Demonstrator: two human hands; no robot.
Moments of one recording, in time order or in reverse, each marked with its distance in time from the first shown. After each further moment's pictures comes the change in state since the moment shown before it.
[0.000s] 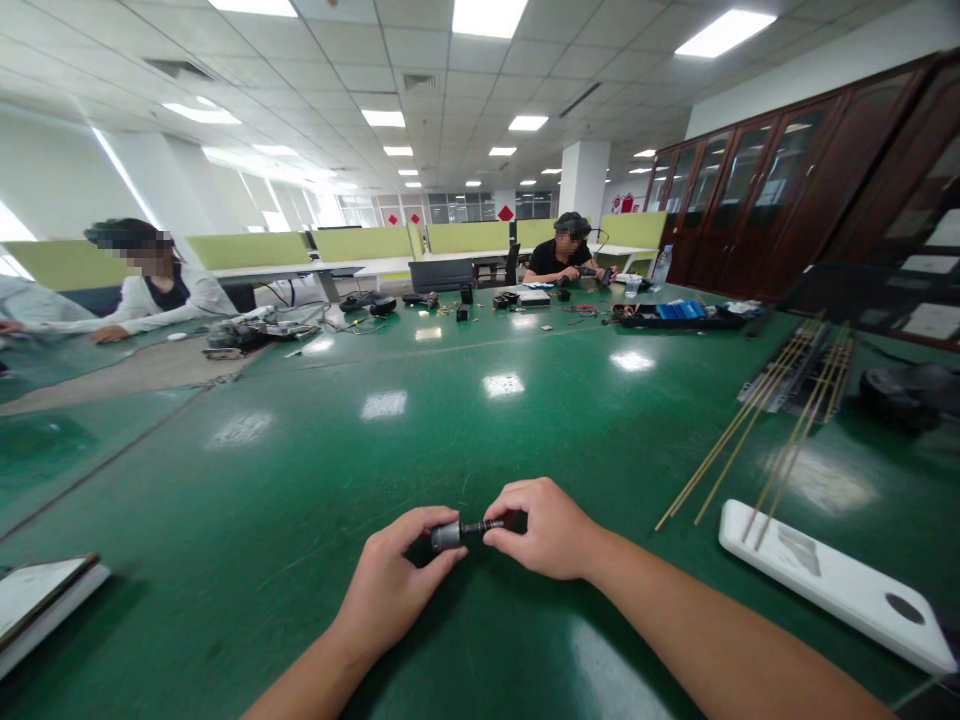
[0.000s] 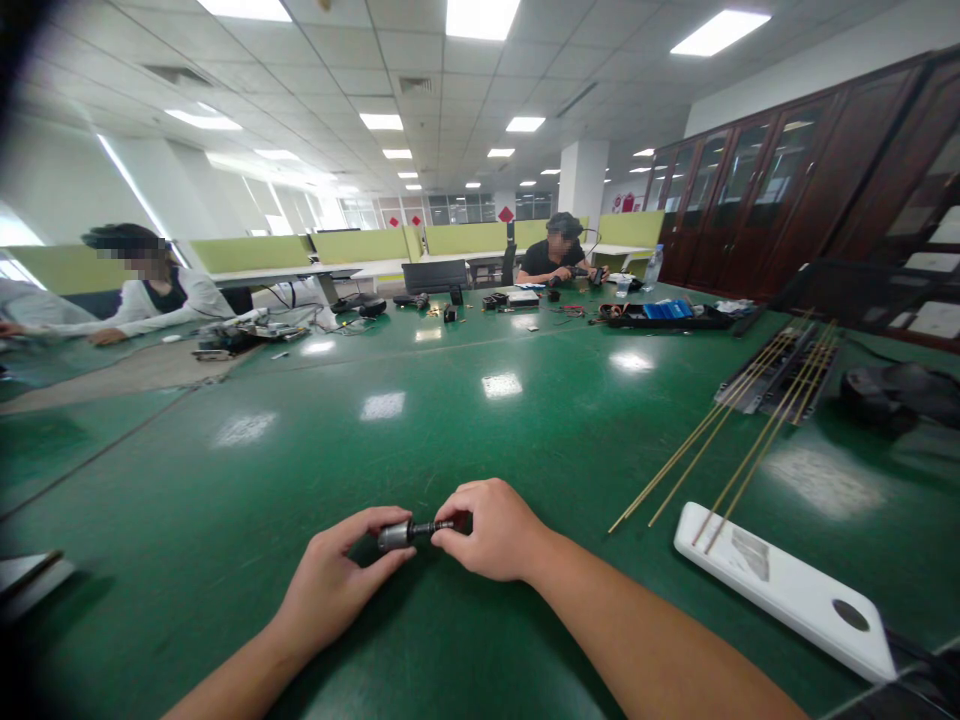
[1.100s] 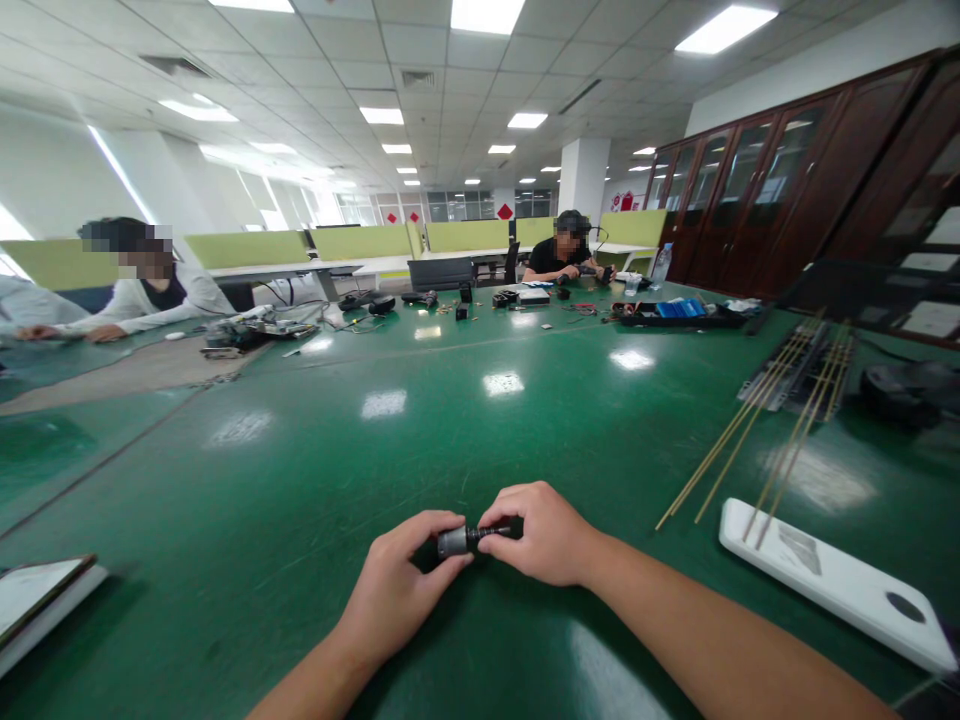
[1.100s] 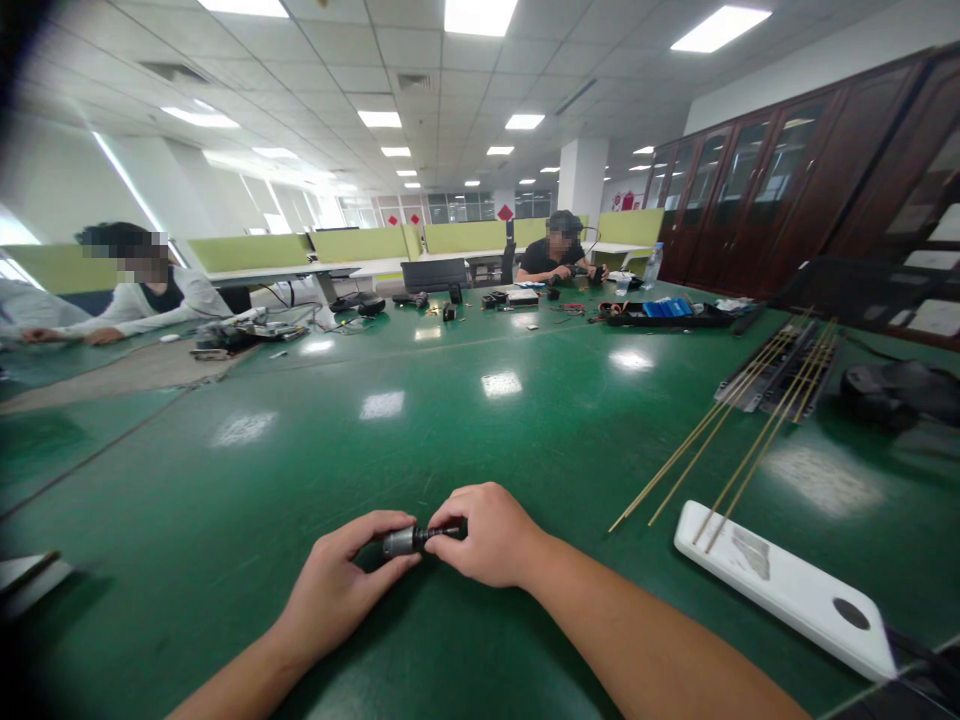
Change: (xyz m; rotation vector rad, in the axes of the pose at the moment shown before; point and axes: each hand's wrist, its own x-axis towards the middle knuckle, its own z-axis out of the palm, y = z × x) left_hand -0.002 0.004 0.006 -0.042 -0.039 0.014; right_hand -0.001 -0.002 0.005 0.022 -0.018 -0.004
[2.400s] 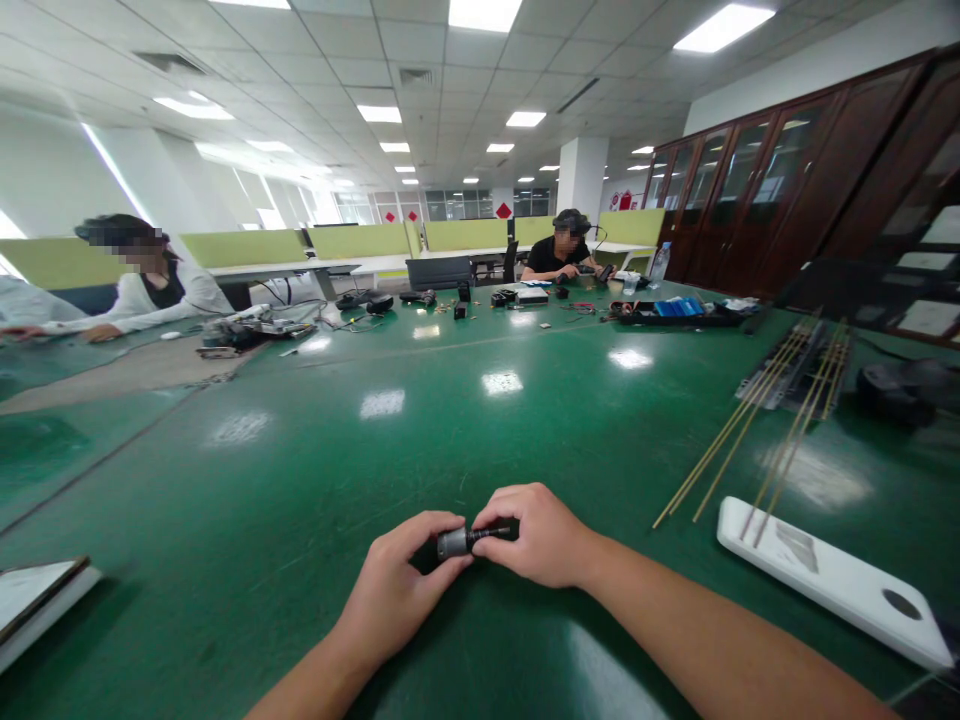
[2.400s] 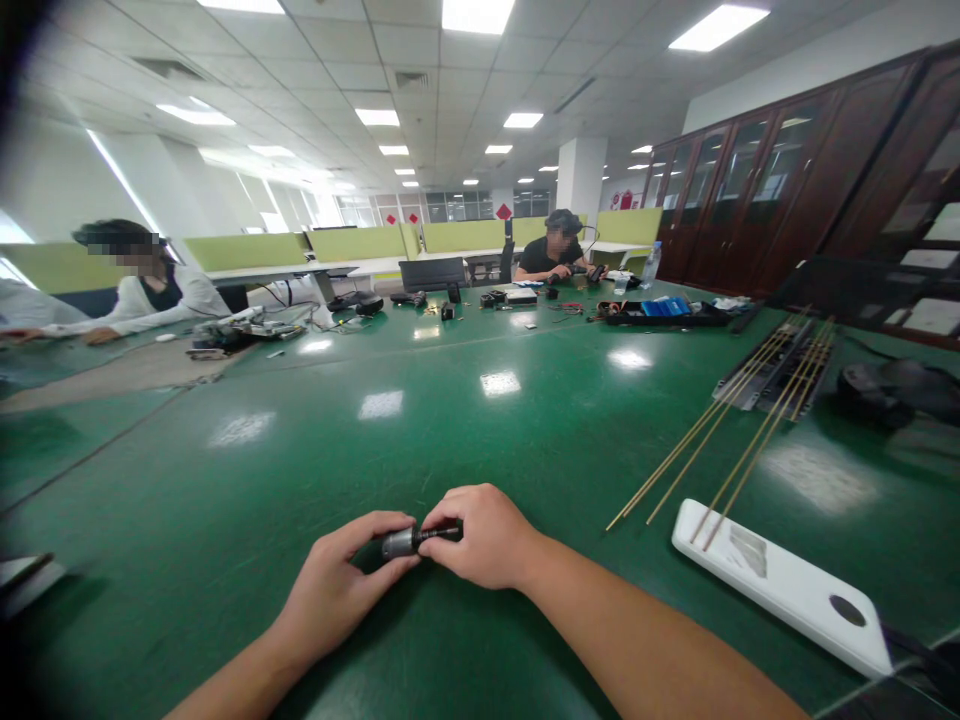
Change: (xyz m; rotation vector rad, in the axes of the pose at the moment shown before) left_hand -0.001 0.000 0.003 0.003 -0.007 0.011; right_hand 0.000 0.000 0.003 0.029 0.005 -0.021
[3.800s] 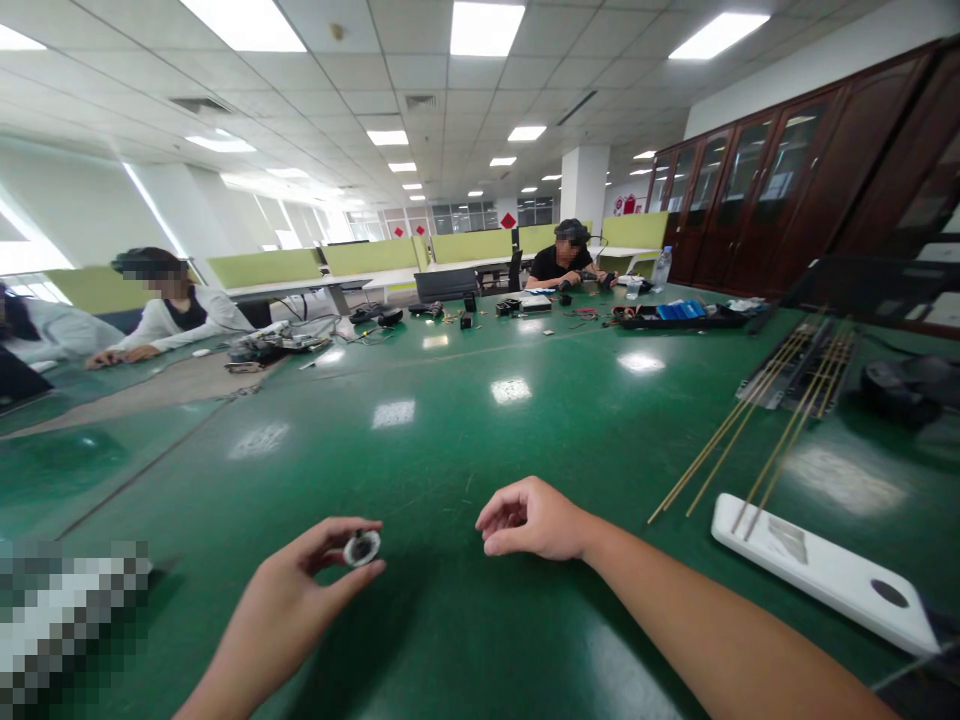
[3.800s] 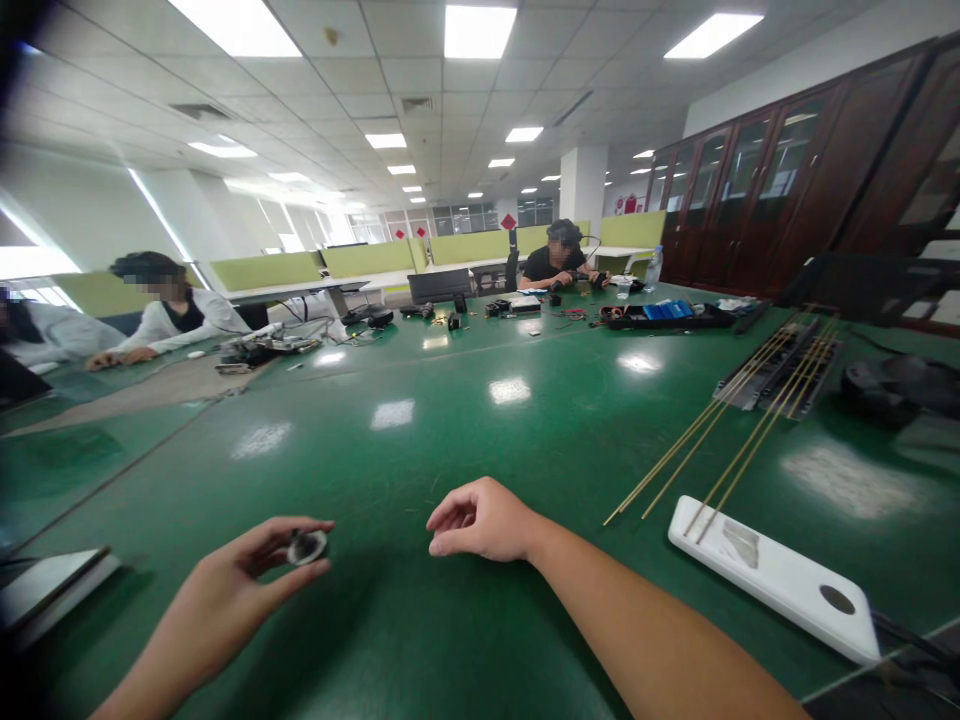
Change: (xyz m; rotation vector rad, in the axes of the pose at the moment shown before) left_hand -0.033 0.019 -0.099 0.059 0.097 -0.334; right_hand -0.001 0.013 -0.006 0.635 -0.238 0.230
